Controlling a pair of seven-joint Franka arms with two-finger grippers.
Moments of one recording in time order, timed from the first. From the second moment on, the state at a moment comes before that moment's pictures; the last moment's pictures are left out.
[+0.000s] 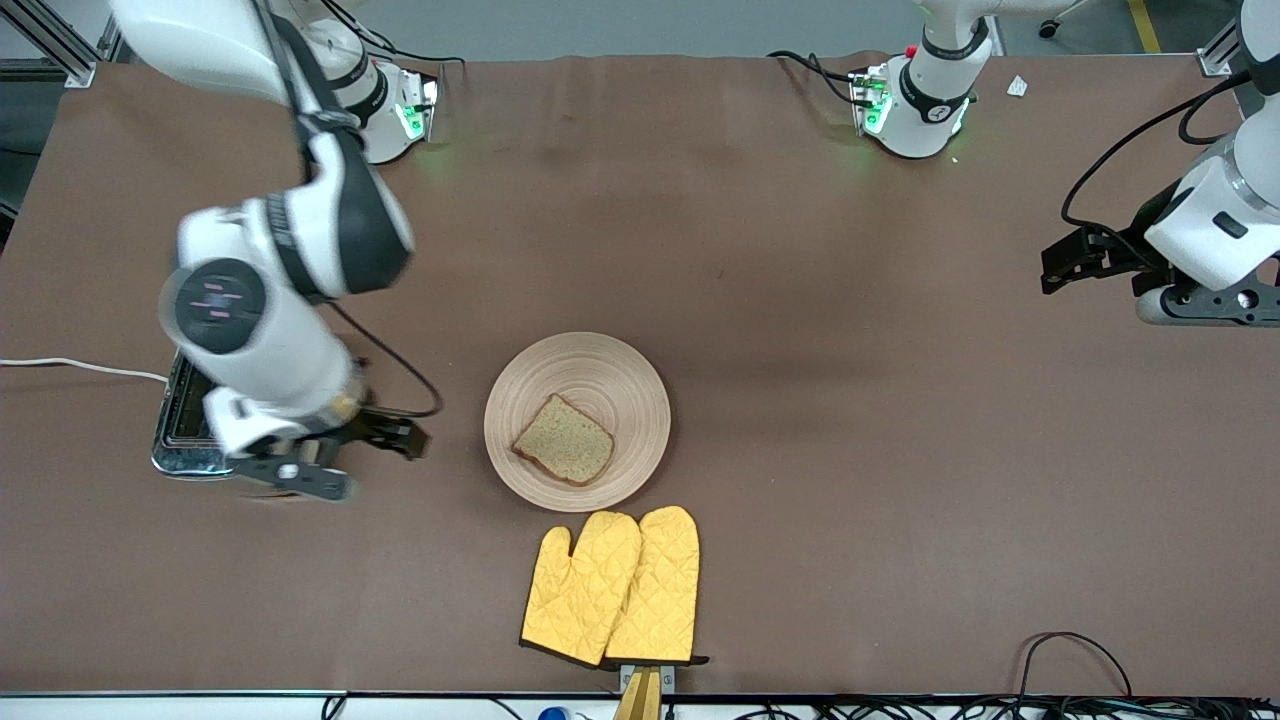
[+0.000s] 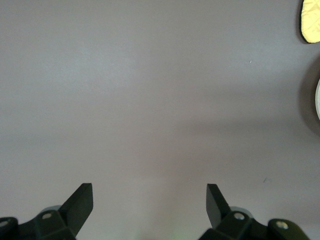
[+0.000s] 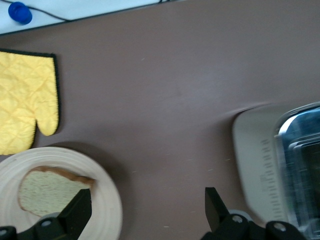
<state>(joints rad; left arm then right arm) -0.06 0.09 -0.07 -1.48 0.01 1.52 -0.07 0.30 0.47 -0.06 -1.29 -0.07 1.82 0.47</state>
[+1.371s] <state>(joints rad) -0.06 0.09 -0.07 -1.48 0.01 1.52 -0.07 -0.01 -0.06 -0.06 -1.65 -0.02 1.80 -0.06</state>
